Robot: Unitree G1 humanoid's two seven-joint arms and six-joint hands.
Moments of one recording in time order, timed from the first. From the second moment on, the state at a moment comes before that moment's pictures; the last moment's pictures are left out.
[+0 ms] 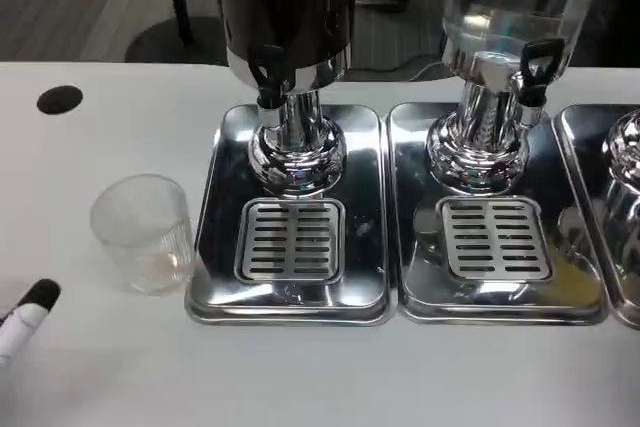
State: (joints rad) left arm 0.23 0.47 0.24 0.41 0.20 -0.48 0.13; right arm 0.40 -0.32 -0.13 -0.01 -0.55 -0.36 -0.40
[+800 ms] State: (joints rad) left arm 0.08 0.47 0.13 0.55 0.32 -0.39 0.17; right arm 0.41 -0.32 -0.14 -0.01 -0.53 -0.38 -0.40
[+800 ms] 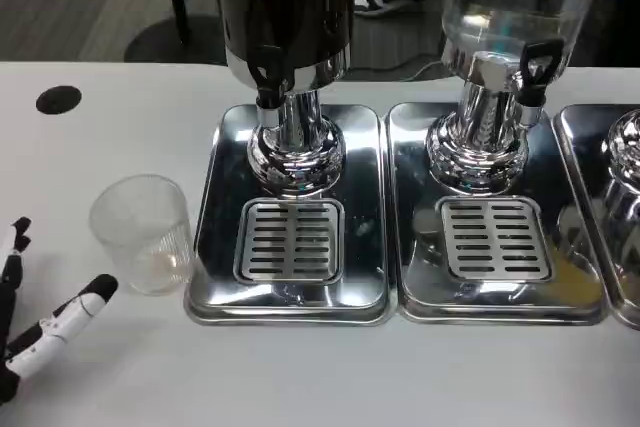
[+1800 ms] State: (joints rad) left arm -0.01 0.47 0.03 0.52 0.36 -0.34 0.18; right arm 0.44 -0.32 -0.18 -0.04 -0.51 -0.42 -0.40
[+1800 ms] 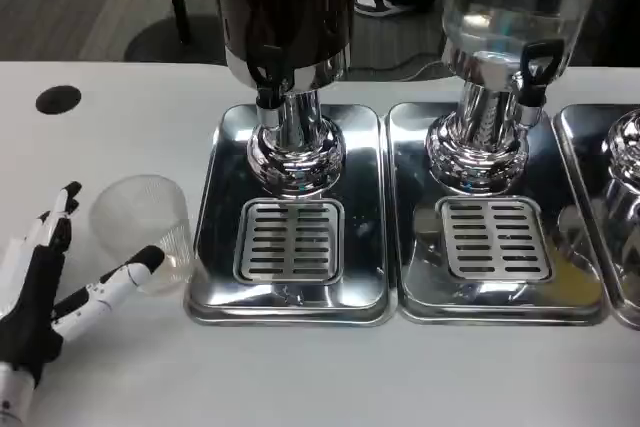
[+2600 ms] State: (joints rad) left arm -0.08 0.47 -0.02 0.57 0.40 -0.31 0.18; right arm 0.48 -0.31 -0.21 -0.07 -0.49 -0.47 -0.40
